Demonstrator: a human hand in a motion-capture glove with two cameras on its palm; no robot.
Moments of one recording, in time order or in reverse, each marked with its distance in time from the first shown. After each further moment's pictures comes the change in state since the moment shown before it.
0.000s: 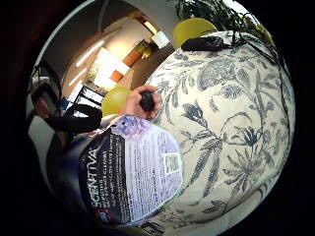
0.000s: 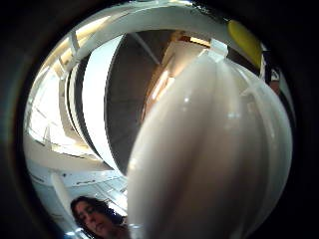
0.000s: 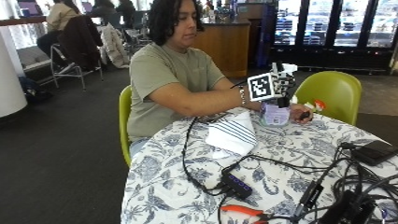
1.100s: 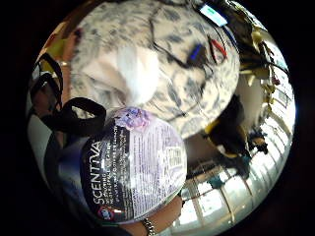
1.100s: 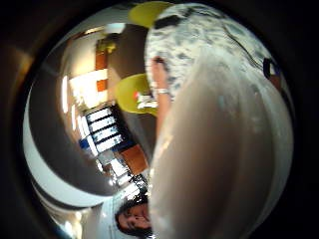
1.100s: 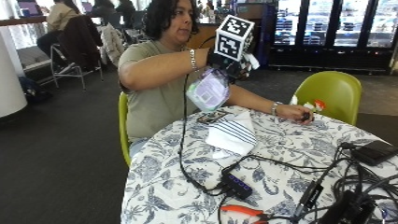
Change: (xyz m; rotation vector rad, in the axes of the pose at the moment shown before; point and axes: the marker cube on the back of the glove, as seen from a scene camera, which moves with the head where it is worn) arm -0.092 0.071 -0.210 -0.581 0.719 0.458
